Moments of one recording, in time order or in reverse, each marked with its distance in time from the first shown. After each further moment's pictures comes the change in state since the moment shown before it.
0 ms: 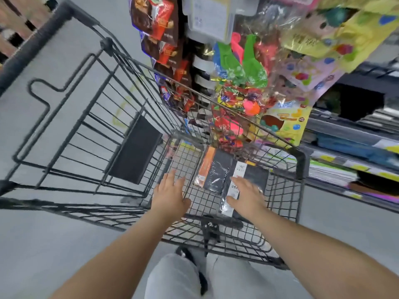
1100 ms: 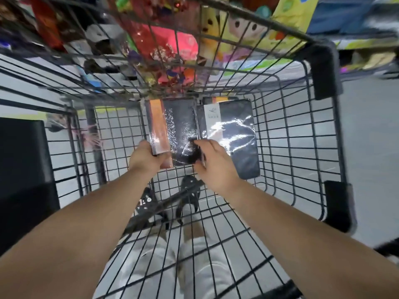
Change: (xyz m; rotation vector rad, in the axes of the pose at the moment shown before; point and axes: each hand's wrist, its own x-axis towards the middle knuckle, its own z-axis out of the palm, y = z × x) left_hand 0.235 -0.004 0.115 -0.343 -0.248 0.014; right_hand 0.101 -0.005 0.112 0.341 0.290 0.249
